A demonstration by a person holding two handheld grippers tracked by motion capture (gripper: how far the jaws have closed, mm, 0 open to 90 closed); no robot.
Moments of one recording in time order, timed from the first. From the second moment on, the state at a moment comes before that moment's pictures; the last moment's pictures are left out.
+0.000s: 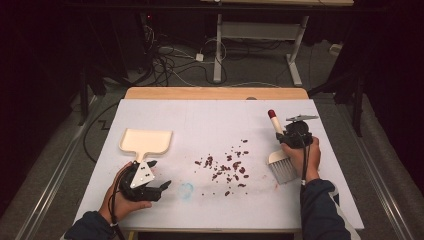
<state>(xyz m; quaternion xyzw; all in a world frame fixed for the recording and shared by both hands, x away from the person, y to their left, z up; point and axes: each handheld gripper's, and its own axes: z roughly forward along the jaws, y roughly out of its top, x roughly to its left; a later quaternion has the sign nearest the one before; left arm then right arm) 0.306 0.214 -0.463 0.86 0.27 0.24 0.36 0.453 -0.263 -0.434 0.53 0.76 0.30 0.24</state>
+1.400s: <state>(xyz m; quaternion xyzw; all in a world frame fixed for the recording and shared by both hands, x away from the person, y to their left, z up) 0.306 0.043 -0.413 0.83 0.20 0.11 0.51 0.313 -0.170 -0.359 0.34 0.72 0.51 0.32</state>
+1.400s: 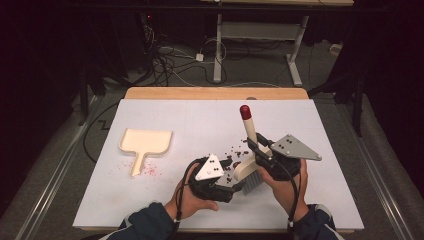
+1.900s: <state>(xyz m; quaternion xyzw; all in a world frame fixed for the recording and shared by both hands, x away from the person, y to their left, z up) 0.322 0.039 -0.421 0.81 0.22 0.08 0.54 0.295 -0.154 -0.359 0.32 0.71 0.53 0.33</state>
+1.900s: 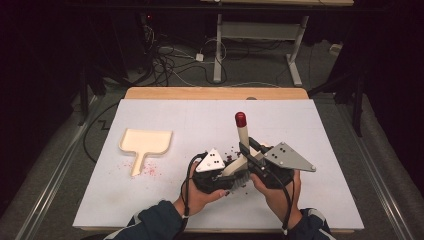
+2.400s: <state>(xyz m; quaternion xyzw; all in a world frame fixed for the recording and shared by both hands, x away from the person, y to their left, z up) 0.331 0.063 -0.415 0.84 0.16 0.08 0.51 0.302 -0.182 -0.350 0.20 0.80 0.52 0.24</state>
